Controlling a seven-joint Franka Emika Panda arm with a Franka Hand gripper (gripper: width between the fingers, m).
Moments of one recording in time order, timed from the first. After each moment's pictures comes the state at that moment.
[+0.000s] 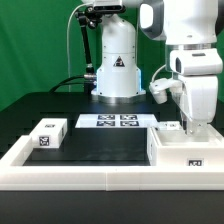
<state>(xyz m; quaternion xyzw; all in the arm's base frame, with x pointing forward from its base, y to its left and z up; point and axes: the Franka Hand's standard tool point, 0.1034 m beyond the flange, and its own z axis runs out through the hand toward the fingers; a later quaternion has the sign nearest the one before) 0.516 0.107 0.038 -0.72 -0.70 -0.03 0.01</state>
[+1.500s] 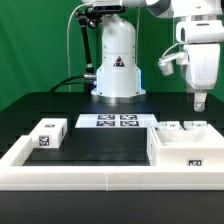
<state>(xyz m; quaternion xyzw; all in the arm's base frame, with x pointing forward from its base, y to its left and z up) 0.483 0.124 0.082 -0.74 -0.67 -0.03 0.00</state>
